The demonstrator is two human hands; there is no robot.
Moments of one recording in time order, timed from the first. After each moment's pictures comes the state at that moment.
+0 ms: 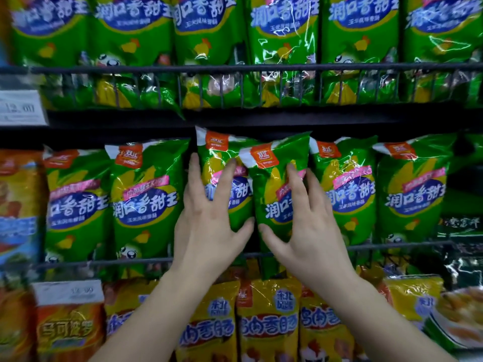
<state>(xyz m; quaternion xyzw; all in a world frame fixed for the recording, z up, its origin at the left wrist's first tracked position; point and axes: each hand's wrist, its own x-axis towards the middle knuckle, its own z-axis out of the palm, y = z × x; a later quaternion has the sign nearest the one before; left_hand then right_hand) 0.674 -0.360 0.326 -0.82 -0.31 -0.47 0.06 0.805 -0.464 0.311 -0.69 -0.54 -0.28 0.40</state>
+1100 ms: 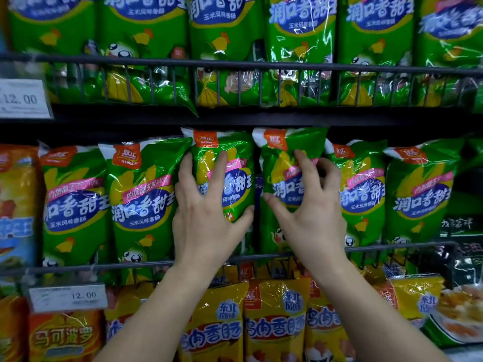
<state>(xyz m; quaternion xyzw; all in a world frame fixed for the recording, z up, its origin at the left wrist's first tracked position) 0.670 -0.335 0.326 -0.78 -0.31 -0.54 0.03 0.795 -0.434 0.334 -0.71 -0.41 -0.31 0.48</state>
